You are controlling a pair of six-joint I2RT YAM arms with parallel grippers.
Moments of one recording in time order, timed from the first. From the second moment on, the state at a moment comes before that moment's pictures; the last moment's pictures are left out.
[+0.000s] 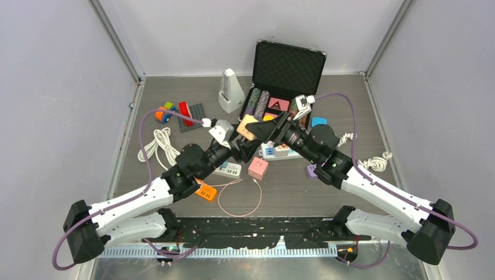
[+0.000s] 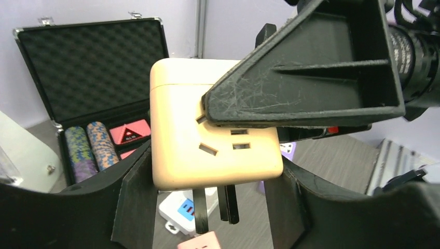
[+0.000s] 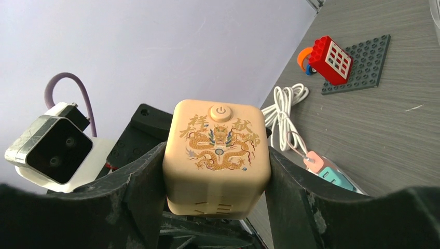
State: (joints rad) left arm -0.96 0.97 0.69 0.47 -0.09 -0.10; right arm 0.81 1.02 0.81 0.33 -0.07 0.92
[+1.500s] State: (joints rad) left arm -0.96 0.82 0.61 0.24 0.03 0.25; right arm 0.70 1.13 1.15 -0.45 -0.40 0.46
